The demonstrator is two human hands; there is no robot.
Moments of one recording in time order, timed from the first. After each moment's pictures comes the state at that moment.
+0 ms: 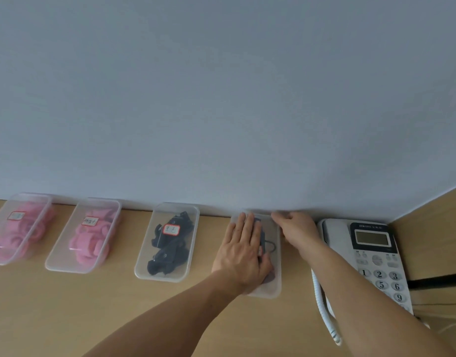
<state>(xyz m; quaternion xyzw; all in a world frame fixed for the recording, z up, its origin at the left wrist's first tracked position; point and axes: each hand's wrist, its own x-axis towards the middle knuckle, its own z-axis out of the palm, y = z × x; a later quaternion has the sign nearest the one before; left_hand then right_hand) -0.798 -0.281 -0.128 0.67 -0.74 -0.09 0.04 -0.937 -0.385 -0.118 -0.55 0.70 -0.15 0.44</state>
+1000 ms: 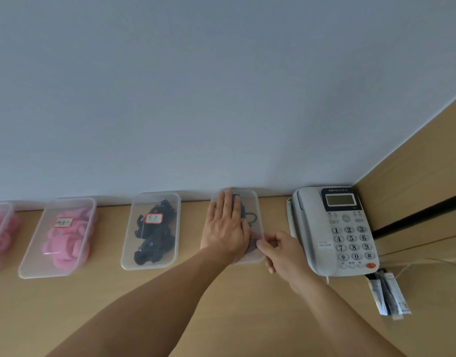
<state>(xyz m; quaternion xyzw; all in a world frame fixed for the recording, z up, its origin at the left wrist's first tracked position) -0.799 -0.286 -0.127 0.68 -0.73 -0.09 0.02 -0.950 -0.258 -0.103 -0.45 0.66 -0.26 0.55</state>
